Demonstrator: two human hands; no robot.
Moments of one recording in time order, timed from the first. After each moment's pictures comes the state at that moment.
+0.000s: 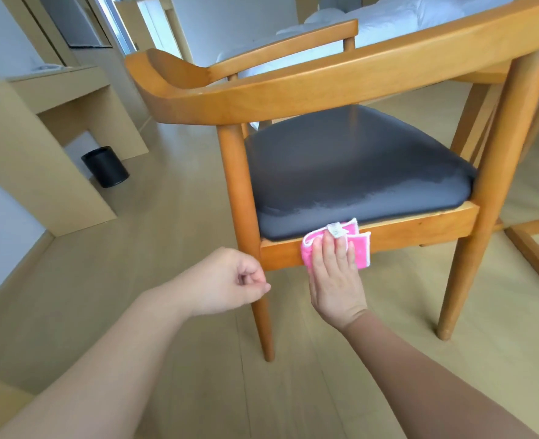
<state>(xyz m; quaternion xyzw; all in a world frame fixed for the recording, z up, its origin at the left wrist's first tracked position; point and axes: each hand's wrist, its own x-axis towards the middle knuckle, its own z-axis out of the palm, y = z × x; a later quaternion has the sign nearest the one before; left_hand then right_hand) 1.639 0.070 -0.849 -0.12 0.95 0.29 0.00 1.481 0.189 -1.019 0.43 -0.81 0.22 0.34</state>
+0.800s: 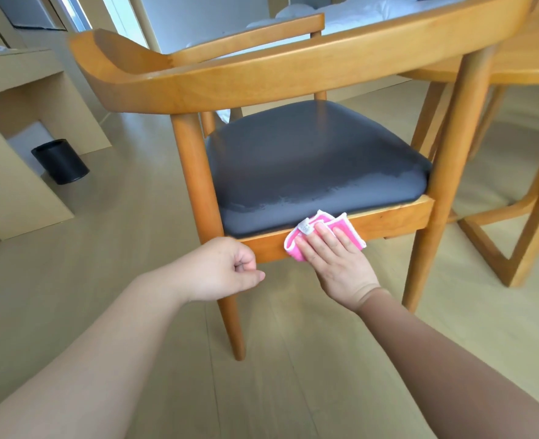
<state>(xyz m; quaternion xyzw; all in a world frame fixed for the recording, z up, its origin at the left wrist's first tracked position) 1.607 0.072 -0.860 -0.10 0.96 0.26 0.04 1.432 0.231 -1.012 0.53 -0.77 0.05 0.36</state>
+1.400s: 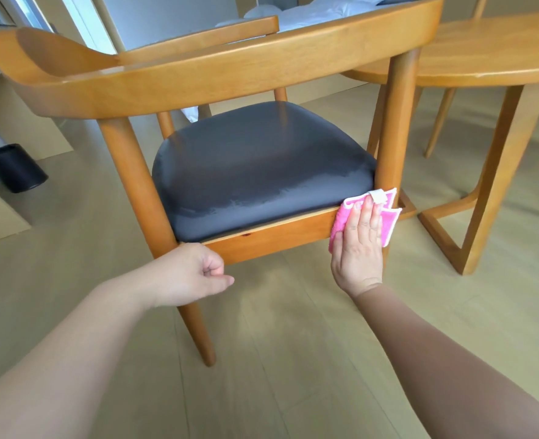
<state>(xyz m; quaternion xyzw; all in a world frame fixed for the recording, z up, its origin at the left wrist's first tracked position) 1.573 0.096 -0.869 -0.08 0.96 0.24 0.07 1.391 0.310 -1.008 0.24 -0.87 0.31 0.29</state>
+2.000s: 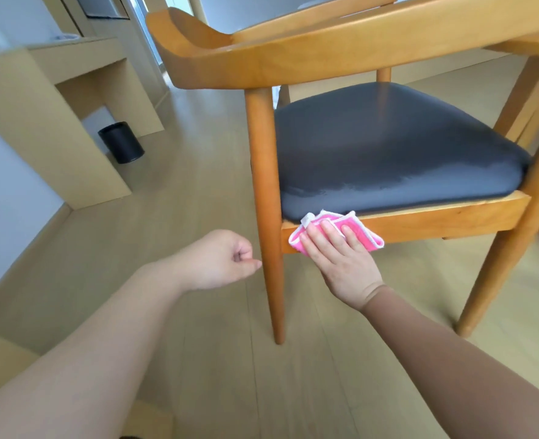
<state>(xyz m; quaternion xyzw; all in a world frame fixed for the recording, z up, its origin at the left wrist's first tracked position) 1.646 0.029 -0.863 -0.19 0.96 0.21 0.02 1.463 0.181 -1.017 0.56 -0.72 0.07 0.40</state>
